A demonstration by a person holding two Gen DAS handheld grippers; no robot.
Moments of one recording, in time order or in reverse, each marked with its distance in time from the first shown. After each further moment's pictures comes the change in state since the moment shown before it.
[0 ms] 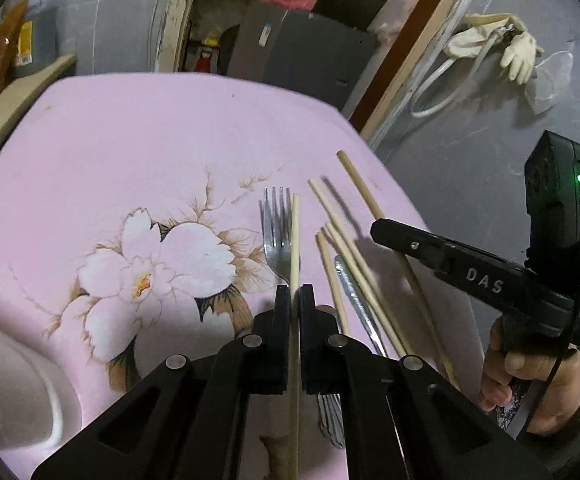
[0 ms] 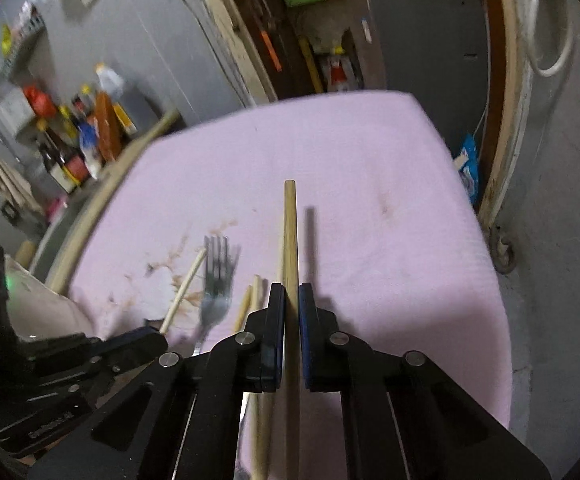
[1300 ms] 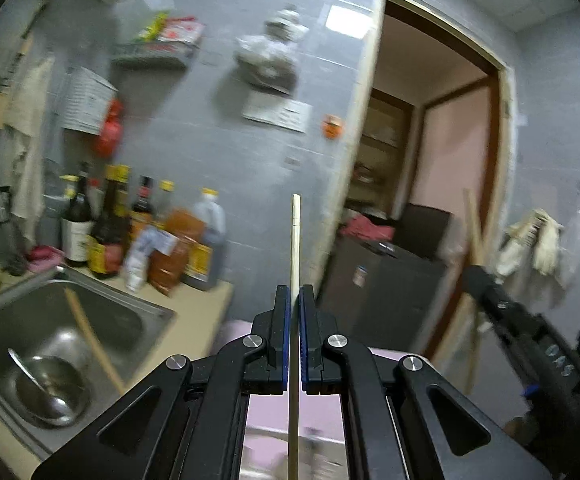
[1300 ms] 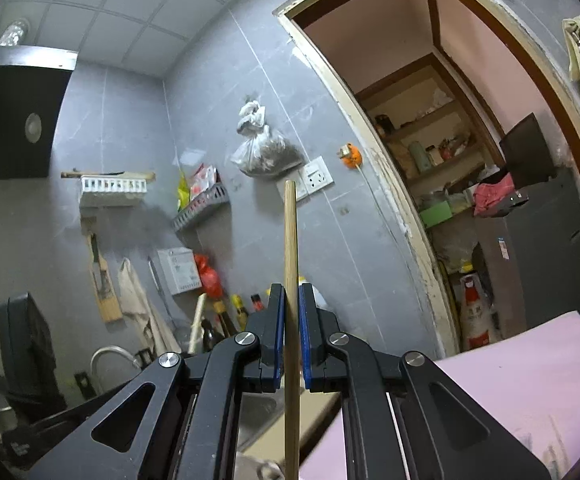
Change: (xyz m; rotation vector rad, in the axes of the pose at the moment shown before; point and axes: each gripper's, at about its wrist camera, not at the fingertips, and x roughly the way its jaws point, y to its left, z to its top) left arm -0.252 0.102 -0.003 -0.076 -0.834 0.301; right arm -0.087 0.225 0.010 -0.112 -0.863 0.427
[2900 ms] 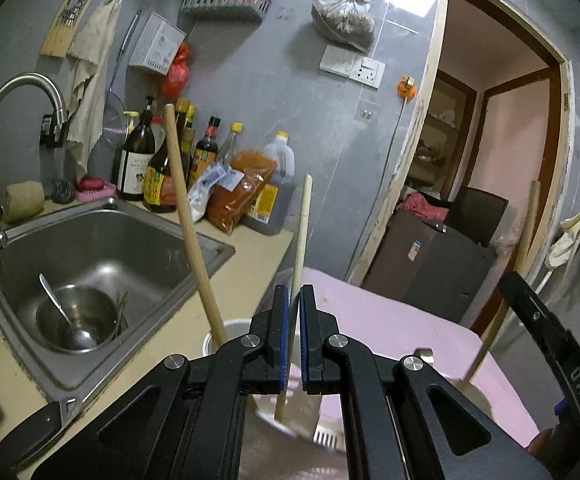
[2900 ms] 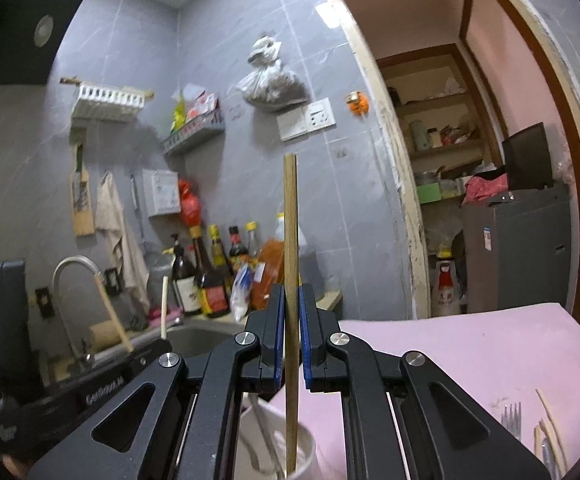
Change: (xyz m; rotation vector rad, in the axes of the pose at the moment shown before) left arm 0.004 0.036 -0.071 -0.100 0.124 0.167; right arm 0.009 0.018 -0.065 -0.188 0.195 -0.075
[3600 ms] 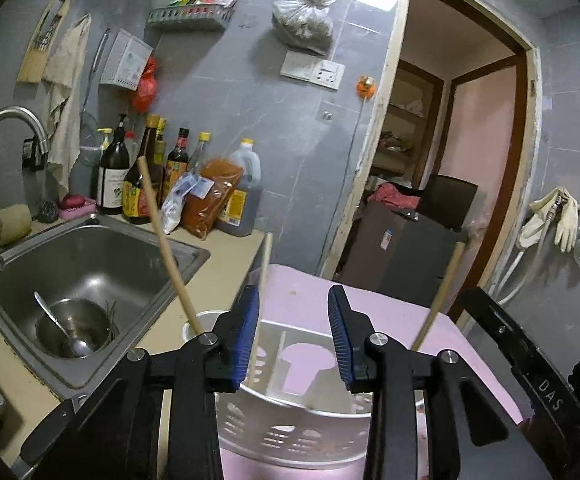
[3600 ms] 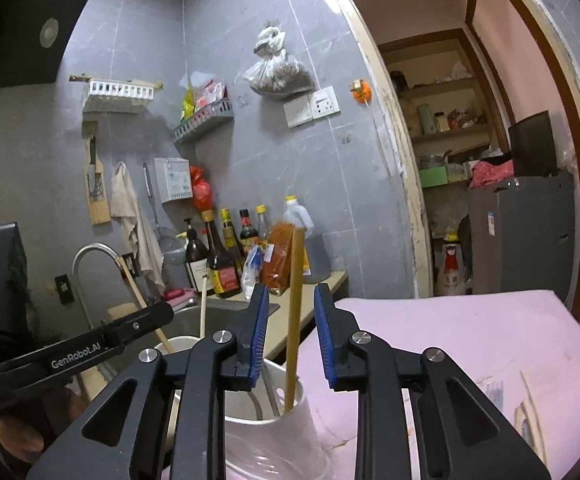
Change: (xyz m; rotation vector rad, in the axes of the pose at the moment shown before) left arm -0.040 -0.027 0.008 0.076 0.003 -0.096; right arm -0.034 -0.010 0.005 0.020 0.053 0.034
